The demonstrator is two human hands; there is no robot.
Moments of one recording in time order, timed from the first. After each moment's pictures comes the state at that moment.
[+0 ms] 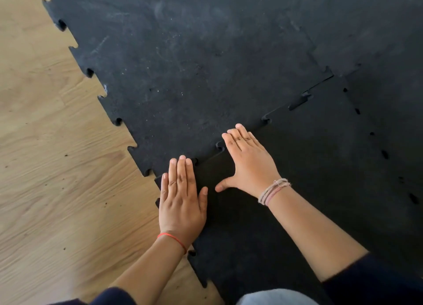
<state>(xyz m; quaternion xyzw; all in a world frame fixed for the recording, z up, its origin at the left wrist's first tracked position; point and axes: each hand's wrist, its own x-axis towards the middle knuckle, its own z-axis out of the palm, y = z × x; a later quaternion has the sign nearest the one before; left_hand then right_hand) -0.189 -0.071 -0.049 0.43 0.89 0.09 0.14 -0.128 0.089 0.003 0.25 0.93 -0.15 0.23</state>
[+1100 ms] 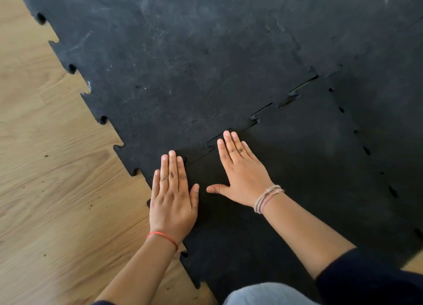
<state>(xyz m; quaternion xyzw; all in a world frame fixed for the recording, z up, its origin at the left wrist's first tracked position) -0.188 -0.070 -0.059 0.44 0.88 0.12 0.13 -0.098 0.079 -0.012 0.25 0.92 -0.11 0.28</state>
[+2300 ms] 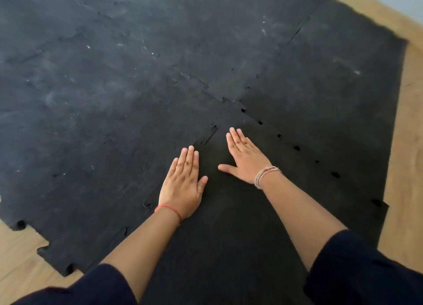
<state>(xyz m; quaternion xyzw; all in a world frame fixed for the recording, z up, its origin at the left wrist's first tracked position) -0.166 0.098 -0.058 0.69 0.71 0.07 0.11 -0.019 0.209 -0.010 0.45 0.87 -0.12 0.19</state>
